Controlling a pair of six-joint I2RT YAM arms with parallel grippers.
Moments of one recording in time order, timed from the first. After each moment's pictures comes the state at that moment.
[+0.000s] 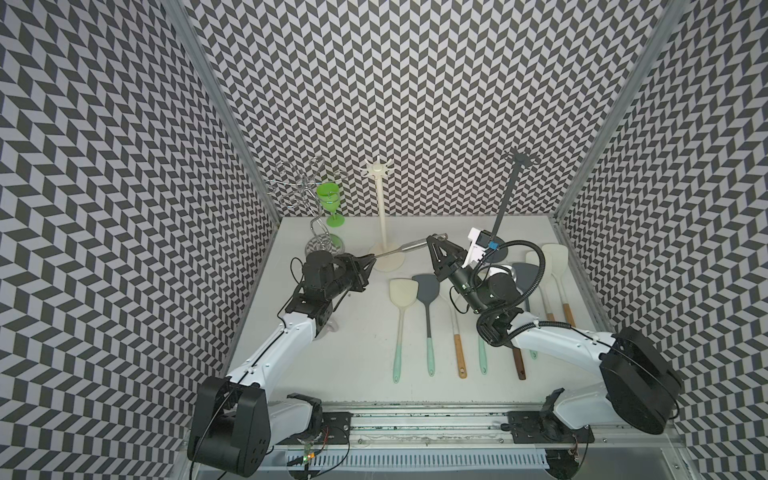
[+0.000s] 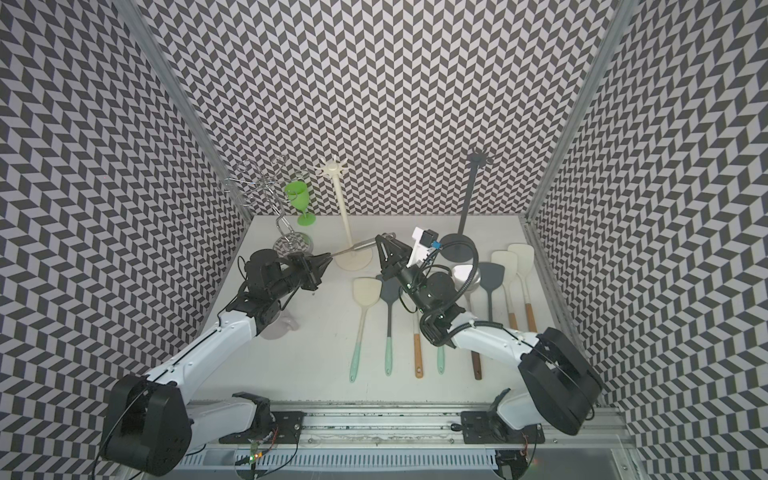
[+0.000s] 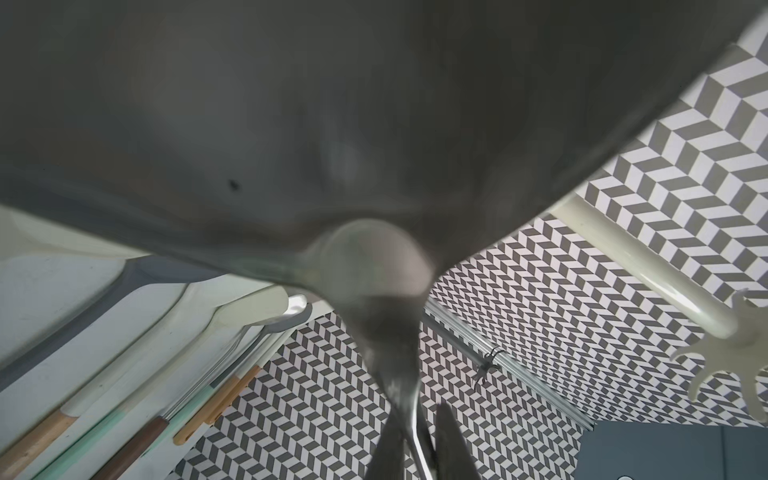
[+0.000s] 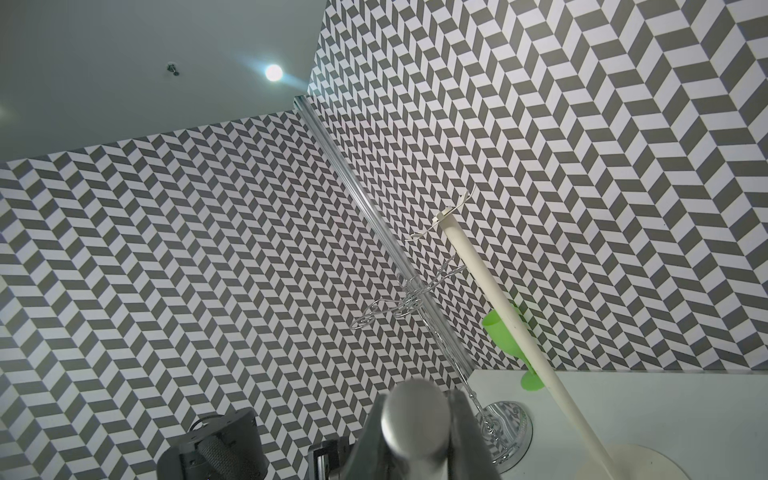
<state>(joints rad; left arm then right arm) -0.24 1.22 0.76 0.20 0.42 -1.99 0.76 1.42 0.76 1.03 0.07 0.60</state>
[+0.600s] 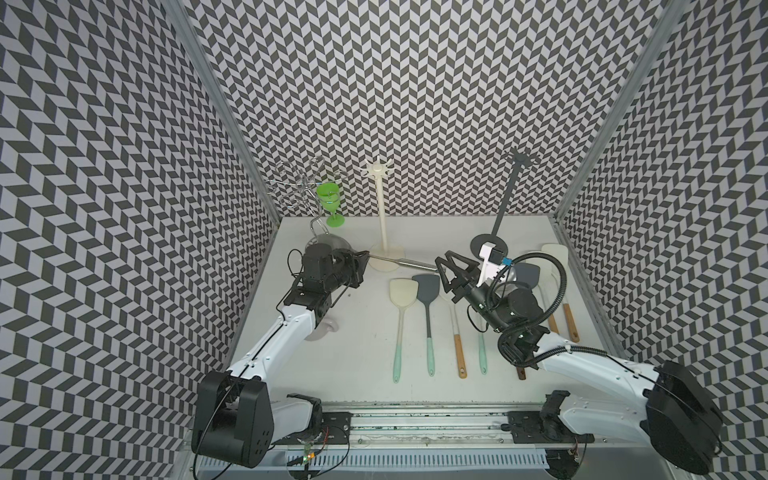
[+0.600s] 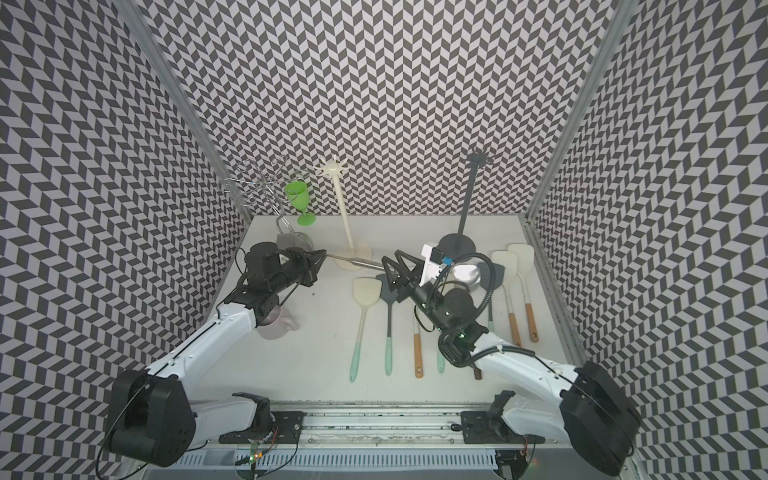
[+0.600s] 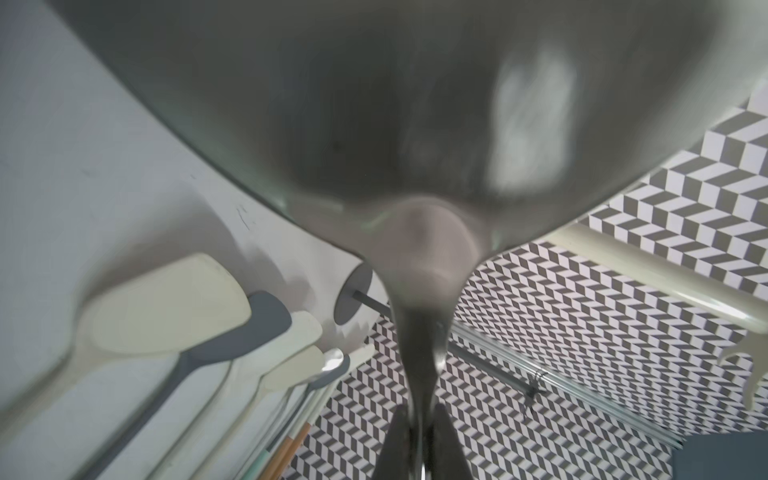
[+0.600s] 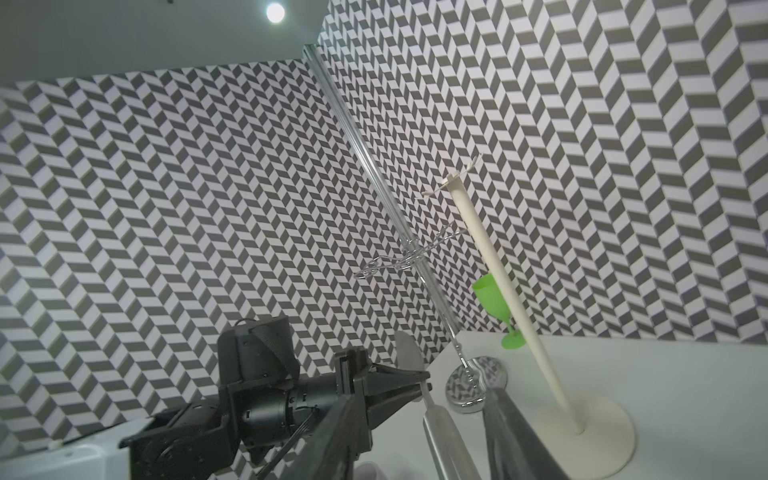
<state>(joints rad) -0.19 1.25 0.83 0.05 0.32 -1.69 0.77 1.15 0.61 0.85 0.03 0.49</state>
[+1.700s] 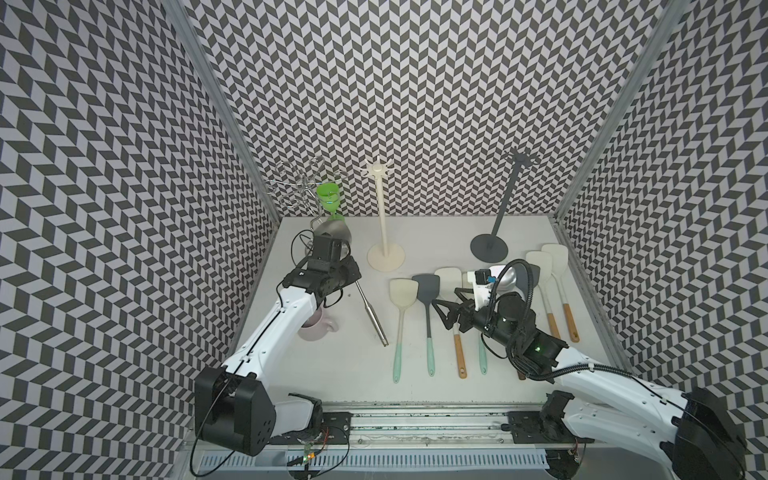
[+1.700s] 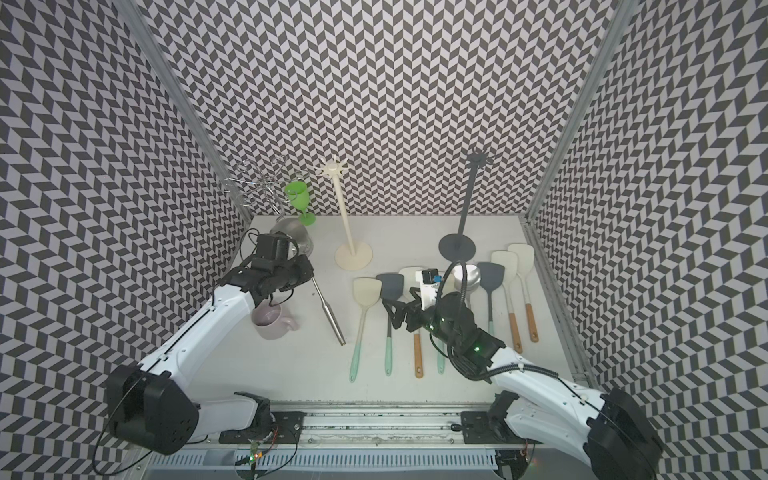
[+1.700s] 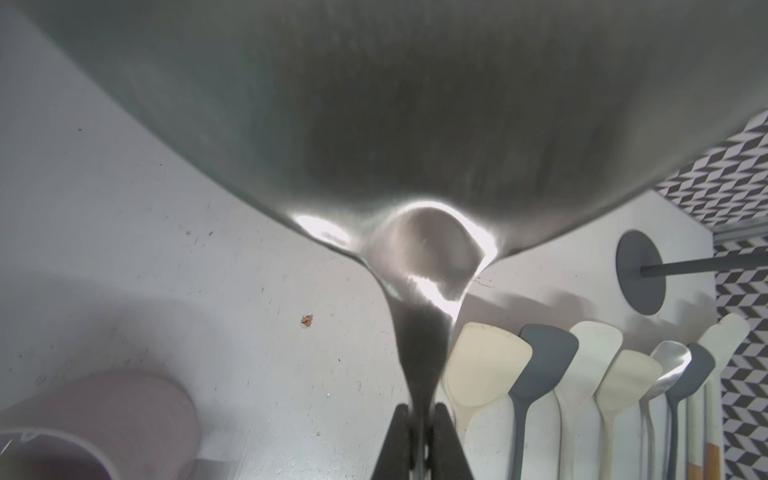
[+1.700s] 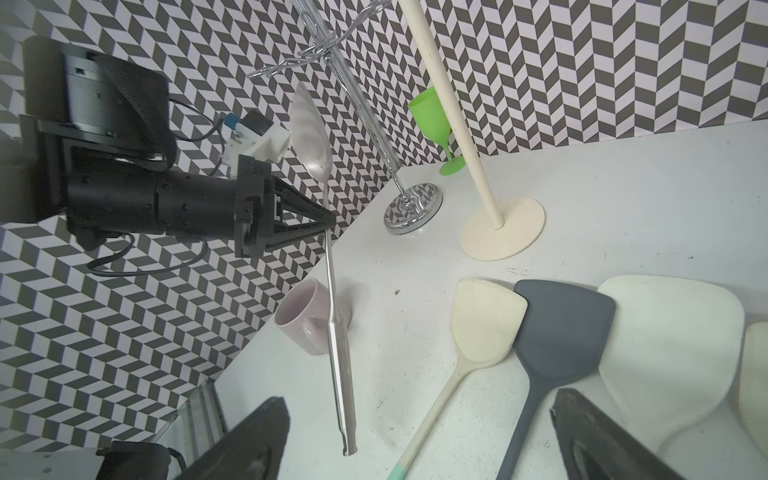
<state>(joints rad) -0.28 1.34 1.13 -0.60 0.01 -0.58 0.78 1.01 0.51 0.29 -0.03 0.48</state>
